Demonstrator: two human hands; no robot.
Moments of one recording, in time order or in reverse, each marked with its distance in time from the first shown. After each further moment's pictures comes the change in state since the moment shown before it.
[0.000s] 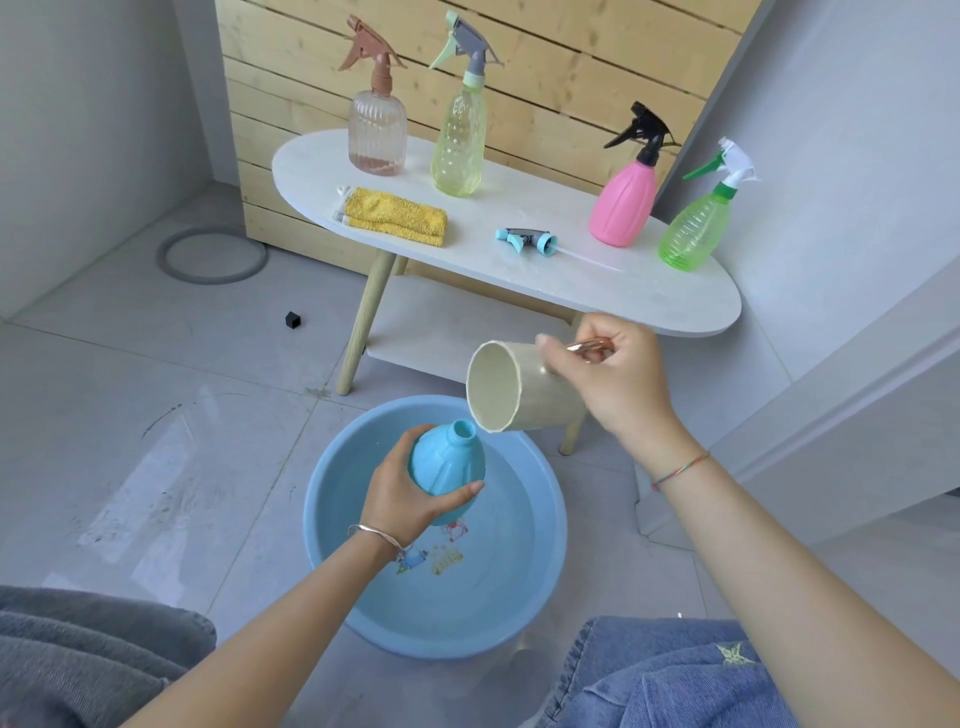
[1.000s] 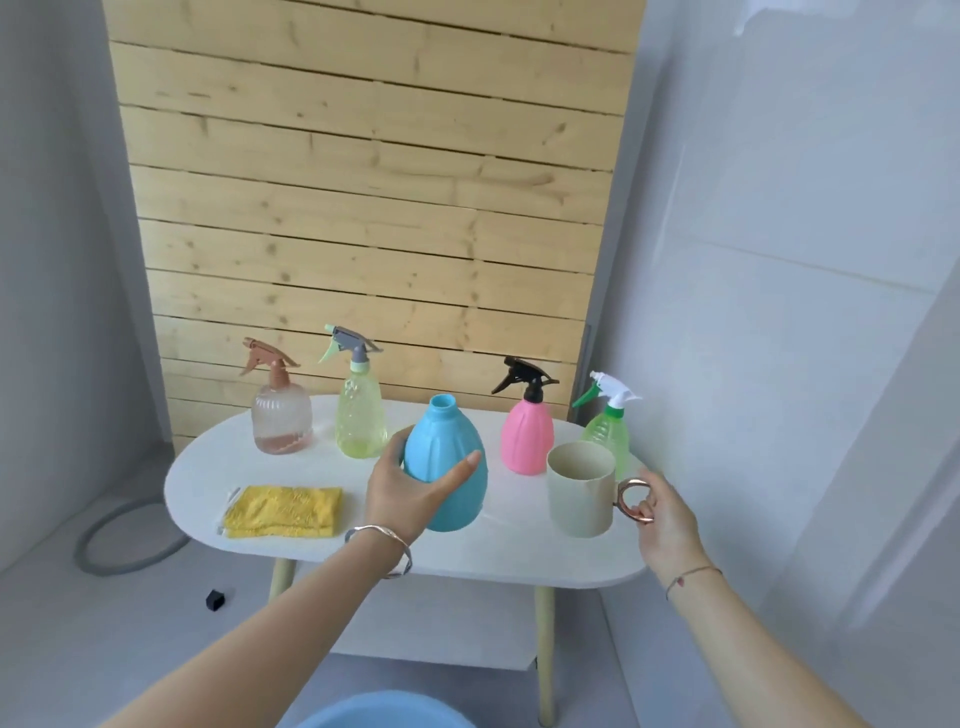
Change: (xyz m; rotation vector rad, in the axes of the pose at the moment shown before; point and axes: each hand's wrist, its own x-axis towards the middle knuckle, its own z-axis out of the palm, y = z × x) left_hand 0.226 0.245 0.054 -0.163 0.081 0.136; right_hand 0.178 0.152 -0.148 0.768 0.664 0.716
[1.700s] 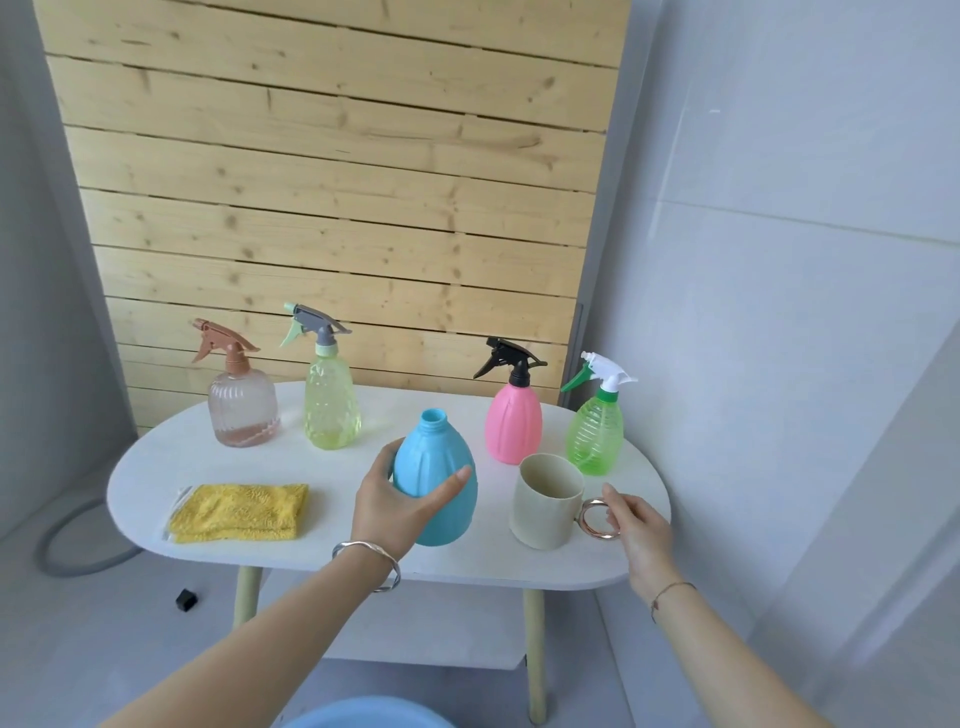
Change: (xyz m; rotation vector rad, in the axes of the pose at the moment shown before) left_hand 0.018 -0.043 0.032 0.036 -0.019 -0.034; right_hand 0.042 0.054 -0.018 -0.385 -0.113 -0.154
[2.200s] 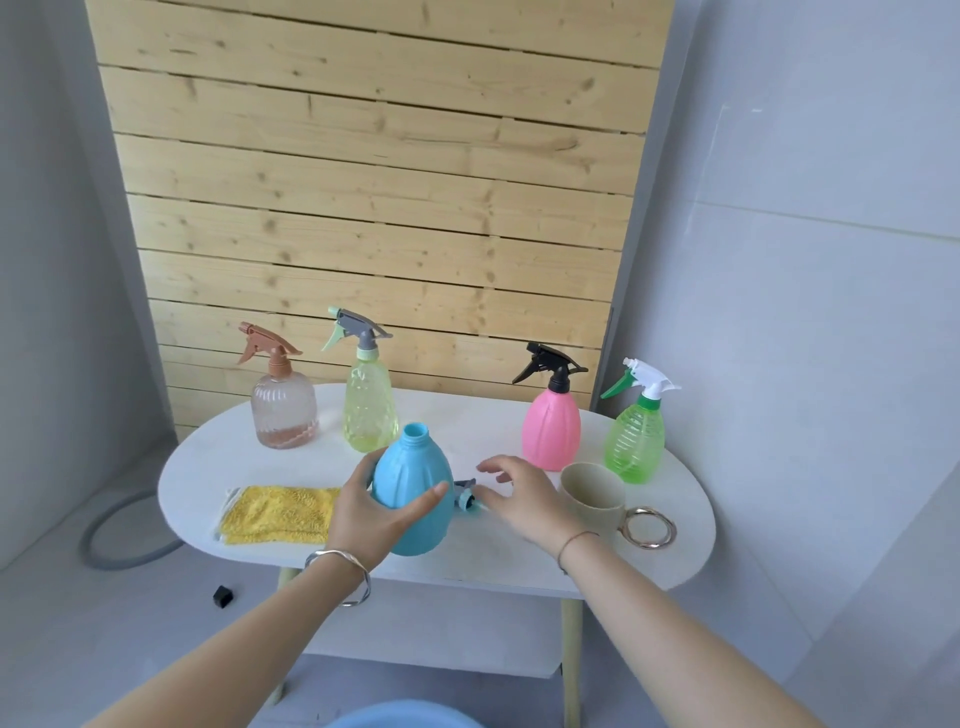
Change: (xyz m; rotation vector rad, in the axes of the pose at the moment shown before) left_hand 0.019 -0.027 -0.066 0.052 0.010 0.005; right_hand -0.049 -0.038 0.145 -0.753 -0.618 -0.444
